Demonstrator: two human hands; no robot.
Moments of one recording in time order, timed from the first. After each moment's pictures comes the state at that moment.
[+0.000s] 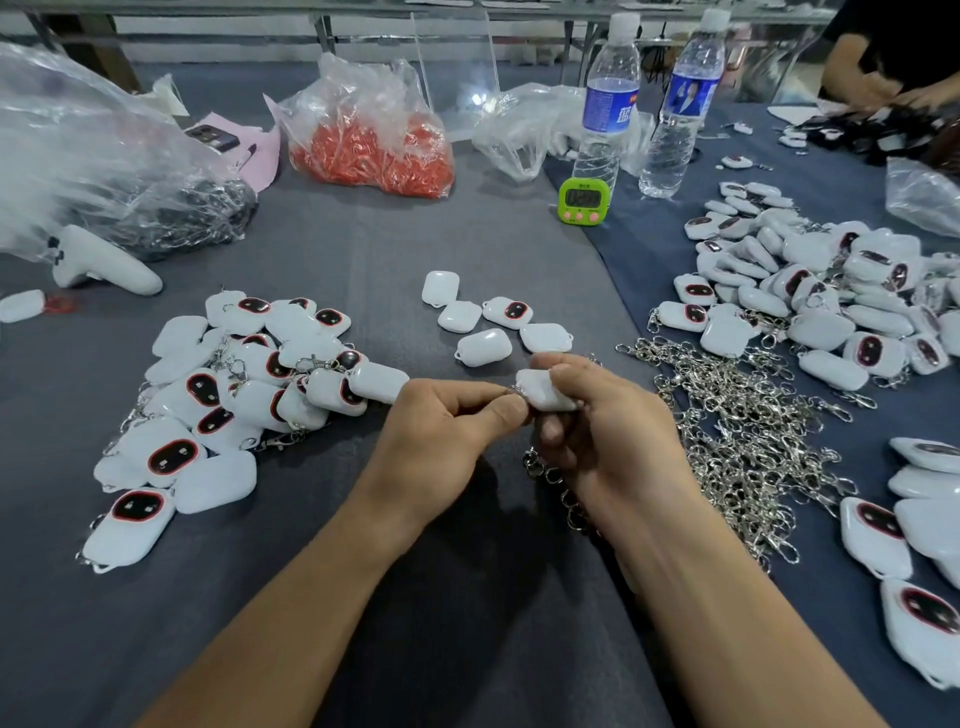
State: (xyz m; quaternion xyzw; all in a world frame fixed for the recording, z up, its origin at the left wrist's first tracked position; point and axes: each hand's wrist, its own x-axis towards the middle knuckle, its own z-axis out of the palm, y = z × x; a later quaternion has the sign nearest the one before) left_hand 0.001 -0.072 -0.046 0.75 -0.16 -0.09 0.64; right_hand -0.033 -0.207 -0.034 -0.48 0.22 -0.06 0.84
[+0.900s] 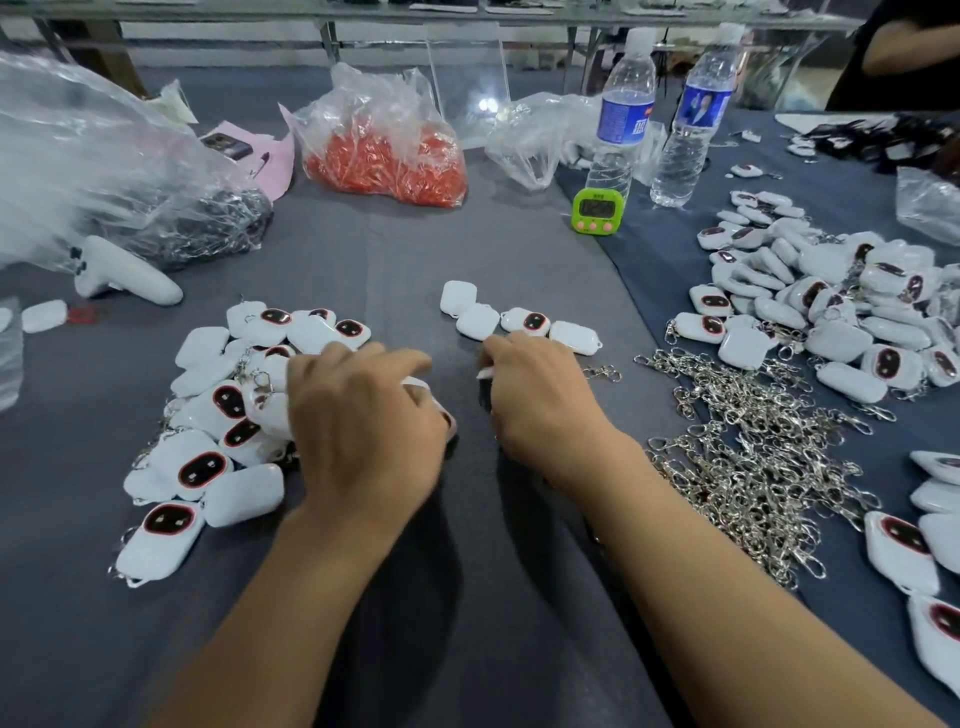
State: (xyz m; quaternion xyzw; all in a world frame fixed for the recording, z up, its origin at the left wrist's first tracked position) left_hand 0.022 -0.030 -0.034 0.94 -0.09 0.27 0.19; right_hand 0.031 -0.184 -0.037 -0.99 -0.01 -0.06 0.11
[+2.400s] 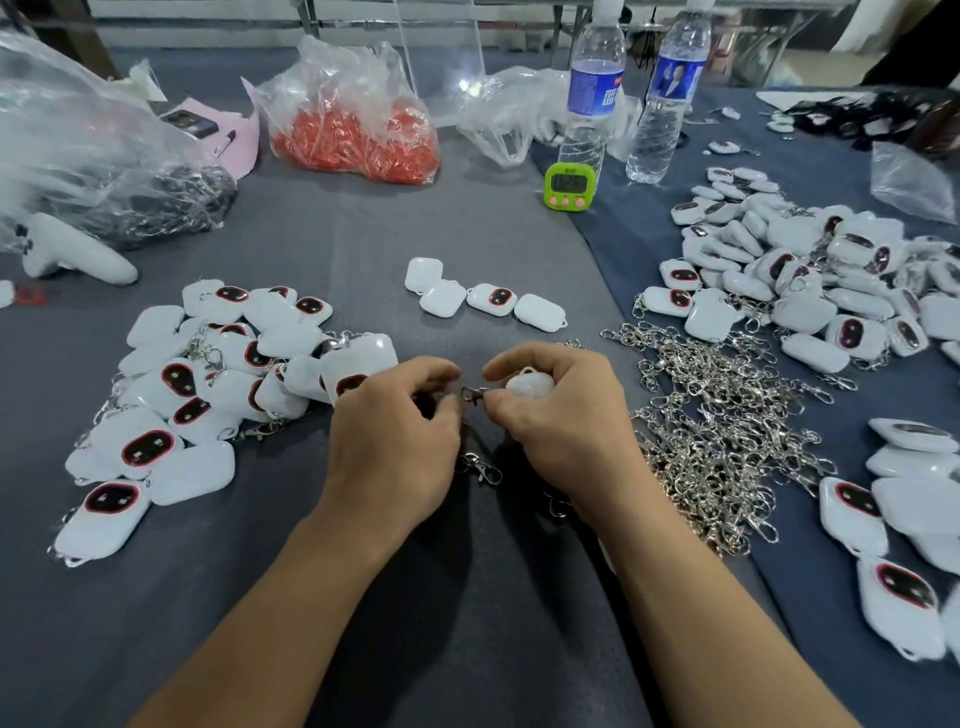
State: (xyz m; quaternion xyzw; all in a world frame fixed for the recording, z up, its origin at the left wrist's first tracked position) left_hand 0.001 -0.067 -0.059 0.89 -0.10 0.12 0.43; right_hand -0.027 -0.210 -0.053 -0.83 0.15 -0.13 0.52
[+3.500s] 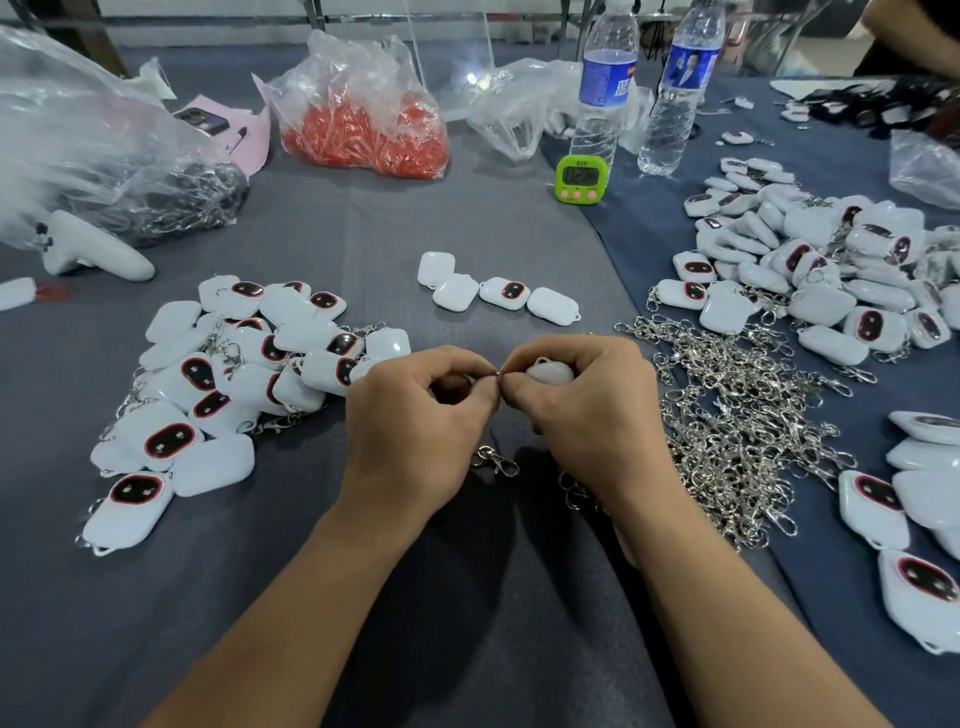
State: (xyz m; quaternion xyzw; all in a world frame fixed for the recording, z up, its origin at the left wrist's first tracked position) left_hand -0.006 -0.068 -0.052 0.84 -0.15 0.15 0.50; right_hand -0.033 -0.211 -0.043 -0.84 0.10 -0.19 0.49
